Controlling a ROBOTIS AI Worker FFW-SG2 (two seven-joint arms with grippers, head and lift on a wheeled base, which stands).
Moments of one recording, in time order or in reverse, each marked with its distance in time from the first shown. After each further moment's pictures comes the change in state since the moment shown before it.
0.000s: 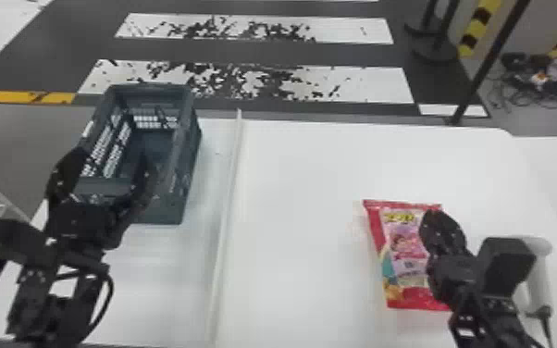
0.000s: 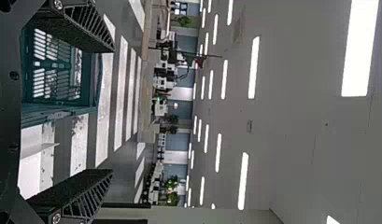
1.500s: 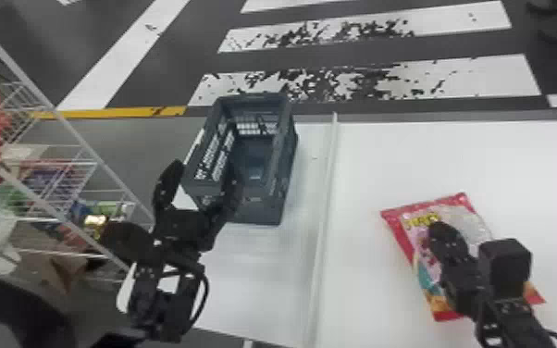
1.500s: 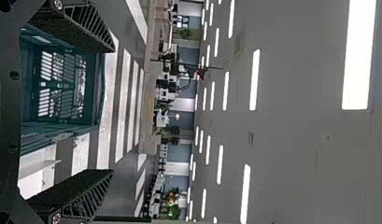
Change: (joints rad) left arm 0.058 -0.002 0.060 -0.044 0.025 0.012 0.002; right arm -0.201 -0.006 0.271 0.303 0.061 -0.032 0.057
